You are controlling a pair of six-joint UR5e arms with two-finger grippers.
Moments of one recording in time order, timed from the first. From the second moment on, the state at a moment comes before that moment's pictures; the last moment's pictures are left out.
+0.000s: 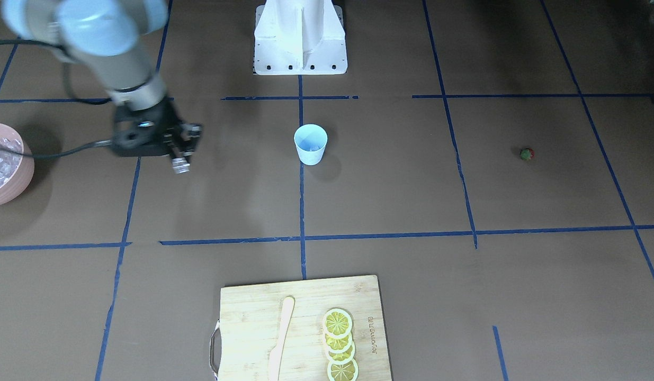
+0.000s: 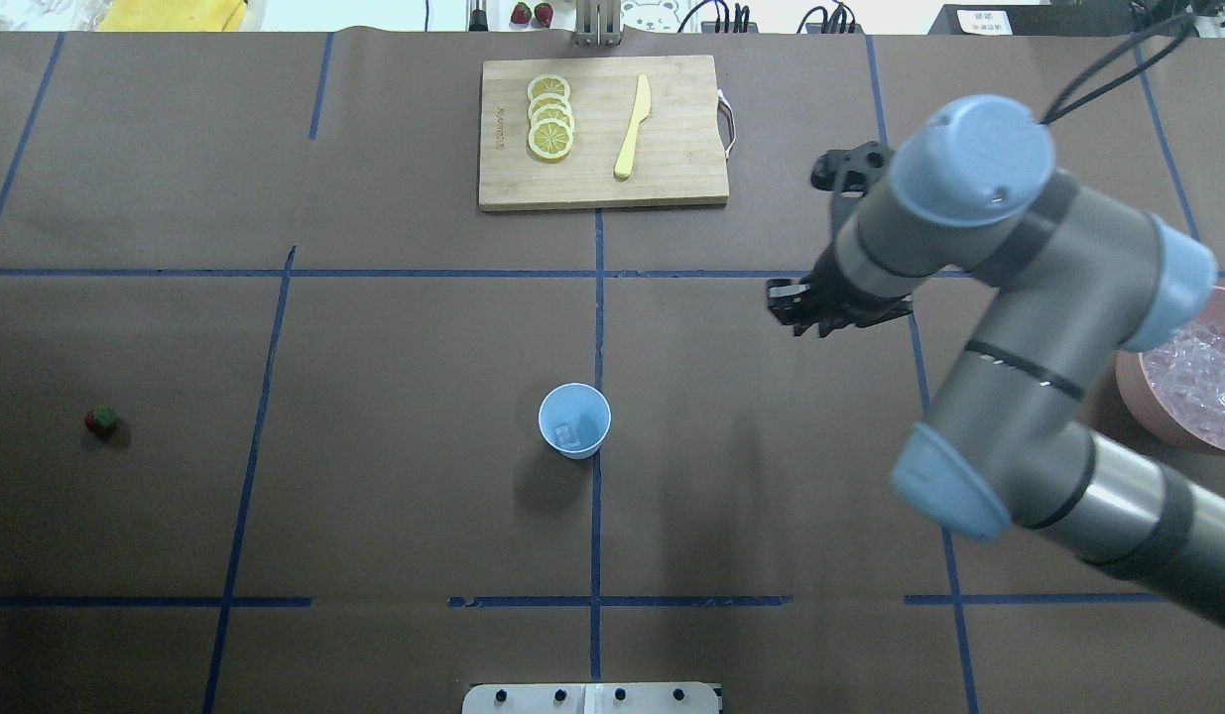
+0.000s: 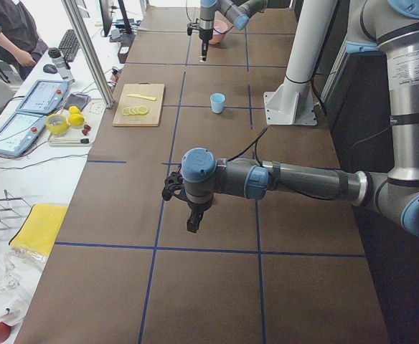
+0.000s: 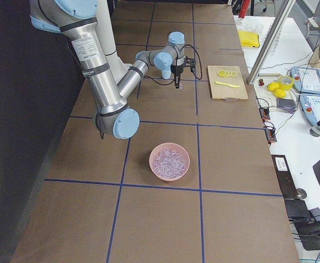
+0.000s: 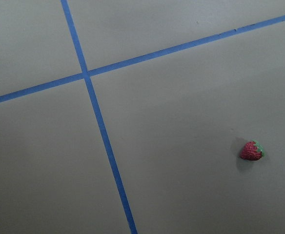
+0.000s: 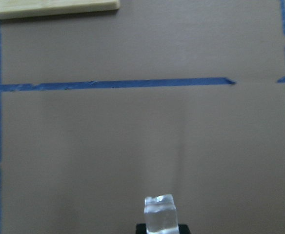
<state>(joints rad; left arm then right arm) -1.51 -1.39 -1.86 -1.60 -2.43 0.16 0.64 -1.03 1.91 -1.73 1.92 1.16</state>
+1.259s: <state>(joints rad) -1.51 -1.39 -1.86 -1.60 -2.43 0.16 0.37 -0.72 1.69 -1.82 1.73 1.44</state>
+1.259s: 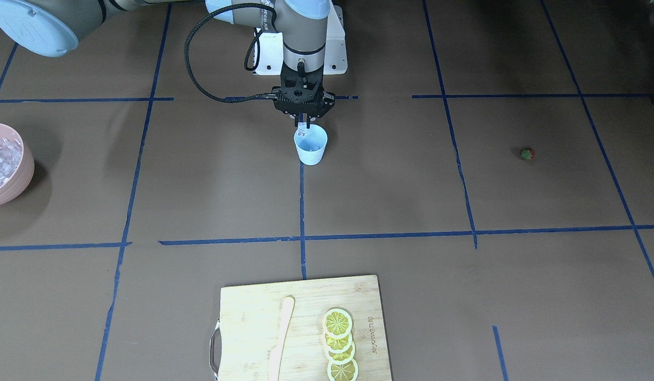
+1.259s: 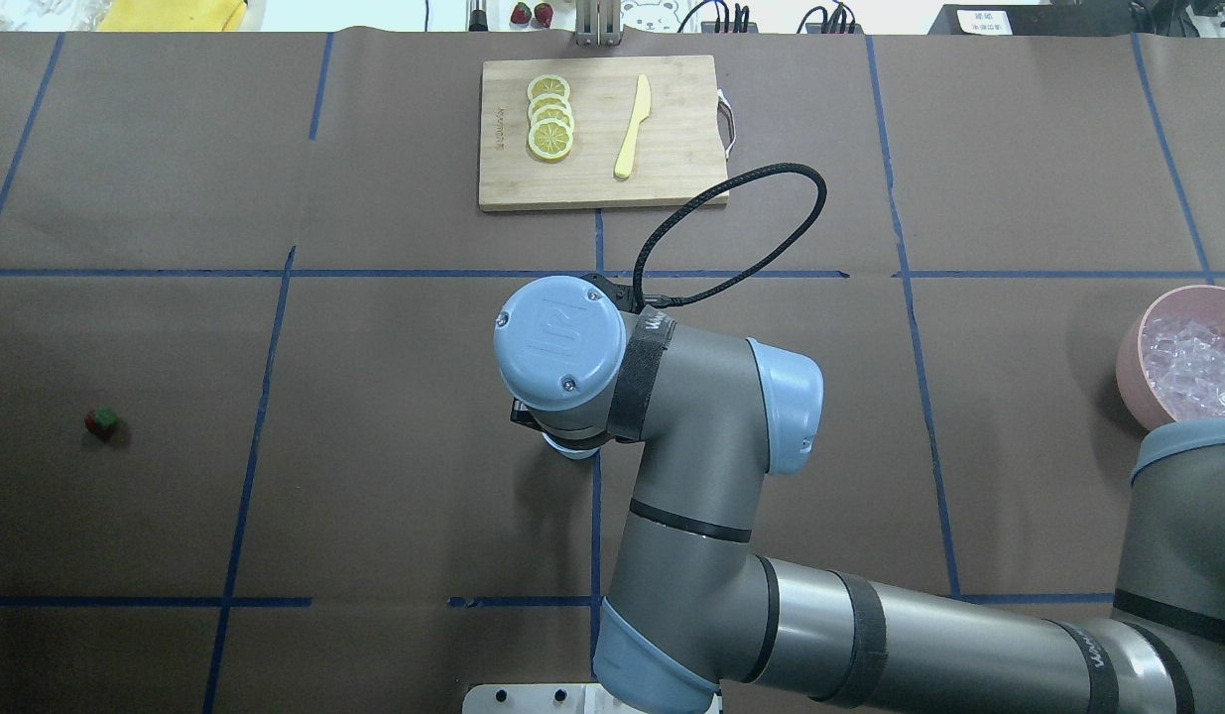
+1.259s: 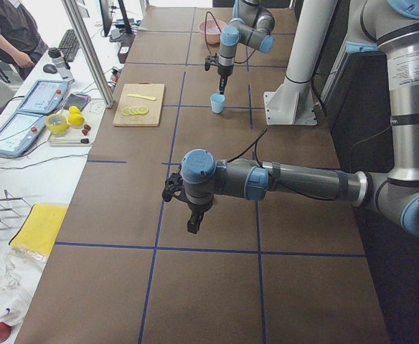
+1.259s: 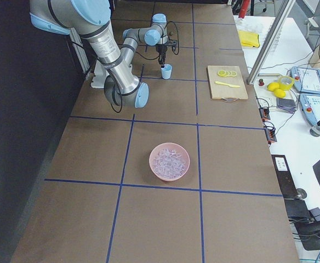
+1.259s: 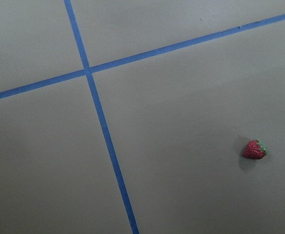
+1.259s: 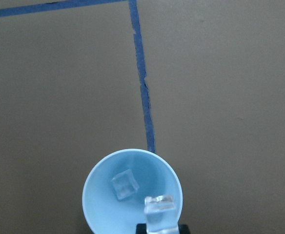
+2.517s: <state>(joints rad) -1.51 -1.39 -1.86 -1.60 -2.43 0.16 0.71 -1.01 1.83 -1.77 1.96 0.94</state>
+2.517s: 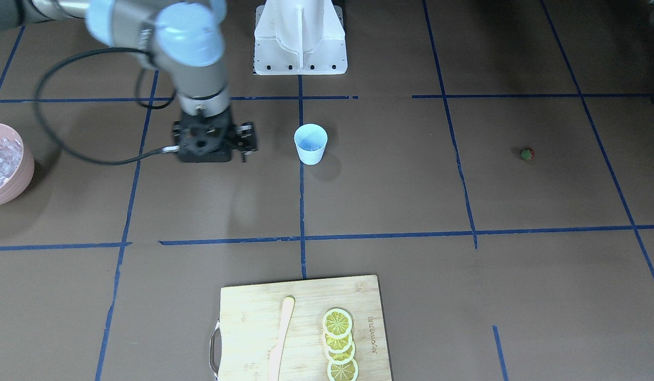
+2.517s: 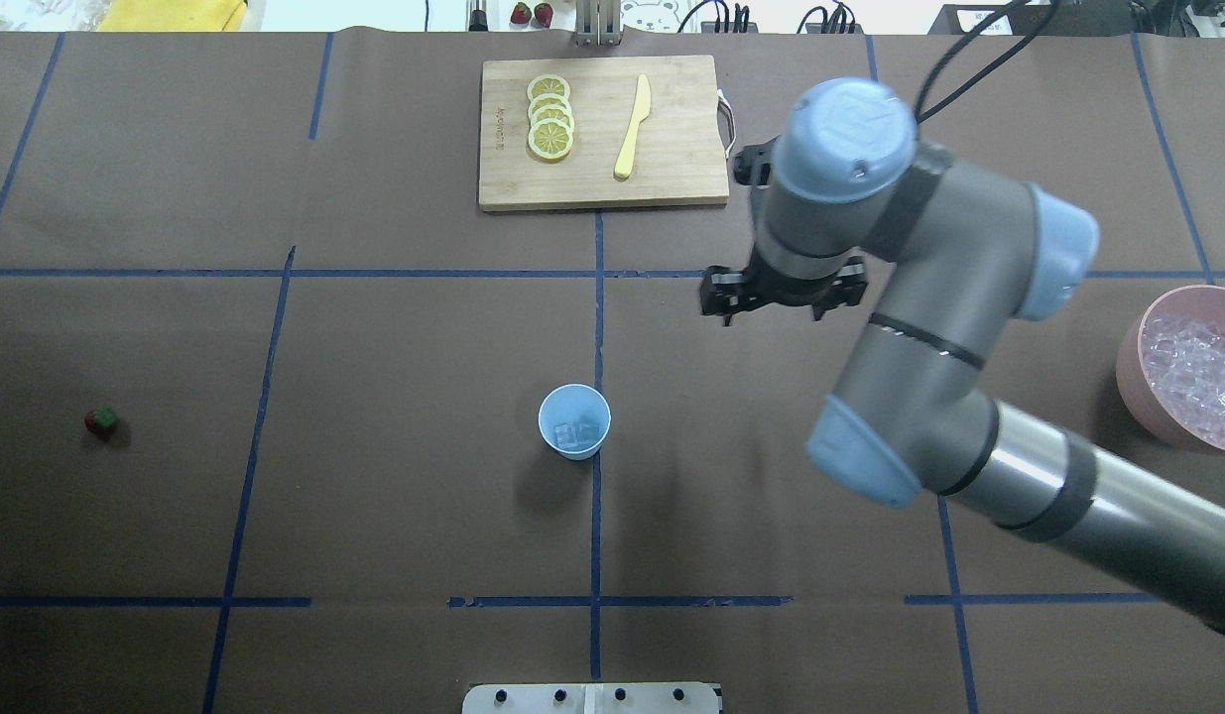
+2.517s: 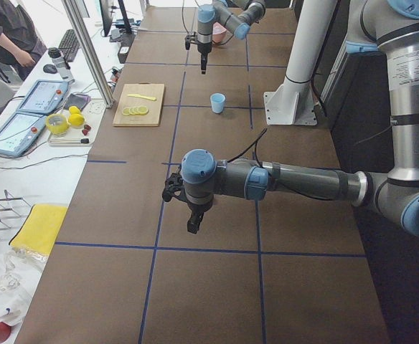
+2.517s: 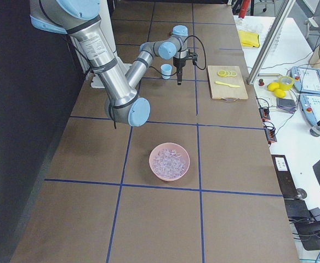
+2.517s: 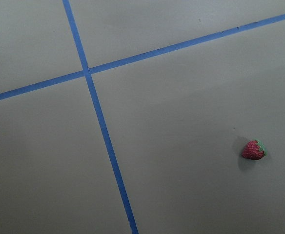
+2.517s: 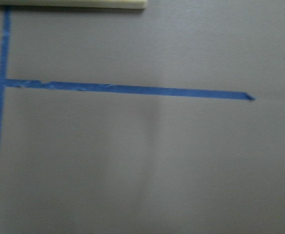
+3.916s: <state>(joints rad) -1.51 -1.39 -1.87 -1.60 -2.44 0.16 1.22 -1.73 1.87 -1.44 2.24 0.05</state>
